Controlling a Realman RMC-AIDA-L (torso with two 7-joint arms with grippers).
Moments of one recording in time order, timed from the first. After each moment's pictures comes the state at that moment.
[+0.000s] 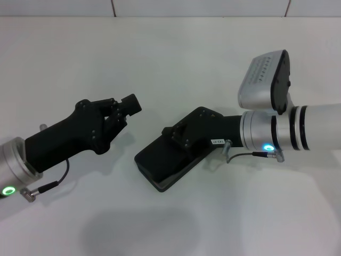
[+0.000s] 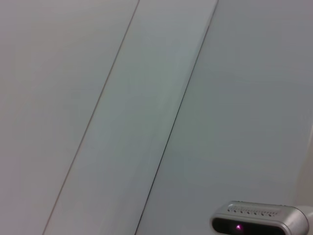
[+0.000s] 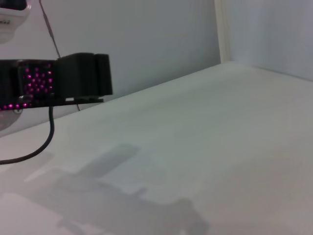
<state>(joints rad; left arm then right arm) -0.35 -2.03 0.92 0.24 1.35 1.77 -1.03 0.75 2.03 -2.12 -0.57 -0.90 -0.78 1.39</state>
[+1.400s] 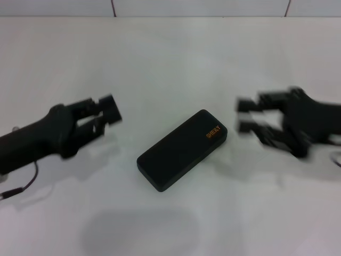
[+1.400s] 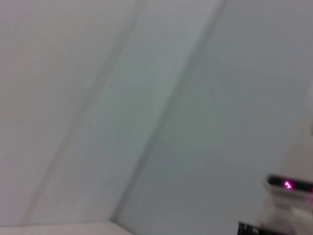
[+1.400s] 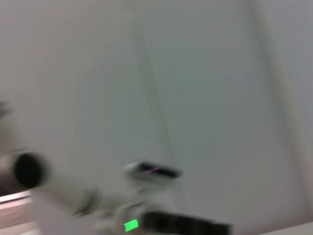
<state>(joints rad) -0.27 -1.97 0.93 0.45 1.43 1.85 -1.27 0.57 1.89 -1.61 -0.44 -0.96 -1.67 1.11</state>
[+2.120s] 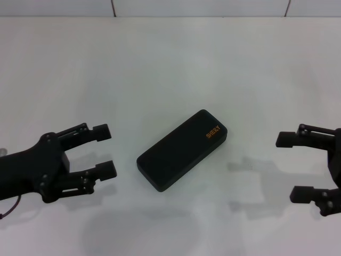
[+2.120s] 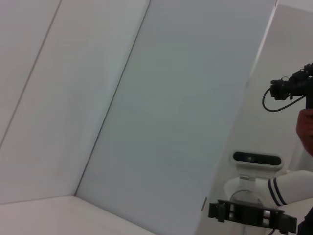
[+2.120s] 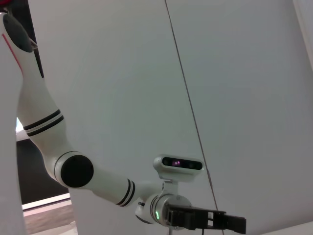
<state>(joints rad) -0.21 -1.97 0.92 0.55 1.52 1.95 -1.26 0.49 1.87 -1.35 -0.42 -1.26 -1.92 1.11</state>
